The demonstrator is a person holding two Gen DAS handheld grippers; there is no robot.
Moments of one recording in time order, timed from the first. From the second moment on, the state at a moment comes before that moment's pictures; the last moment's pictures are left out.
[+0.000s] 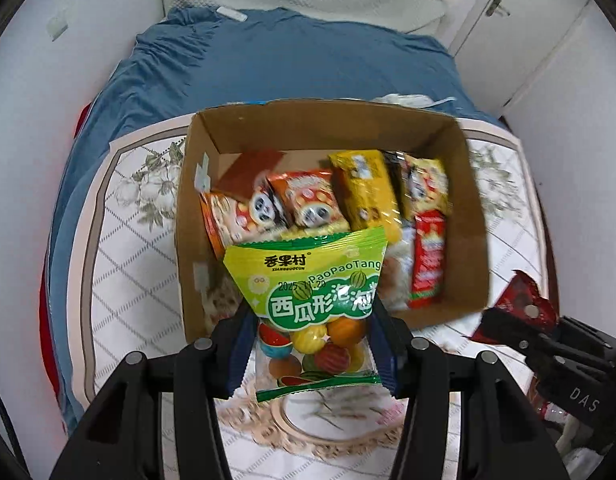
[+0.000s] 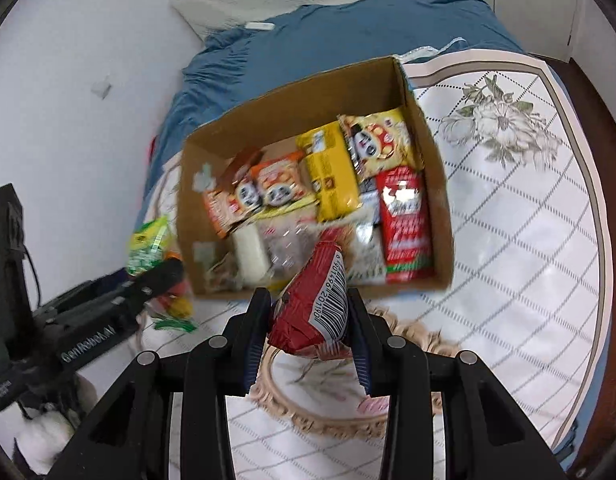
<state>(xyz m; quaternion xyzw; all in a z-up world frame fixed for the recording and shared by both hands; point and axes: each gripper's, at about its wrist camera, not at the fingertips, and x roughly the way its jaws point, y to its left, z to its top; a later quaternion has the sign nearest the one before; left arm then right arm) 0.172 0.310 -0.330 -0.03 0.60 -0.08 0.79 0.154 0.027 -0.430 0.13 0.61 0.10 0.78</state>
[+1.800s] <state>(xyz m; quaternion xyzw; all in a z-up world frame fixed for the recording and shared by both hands) 0.167 0.326 -0.369 -0.02 0.60 -0.03 0.80 0.180 0.036 -0.478 0.02 0.62 0.02 0.79</state>
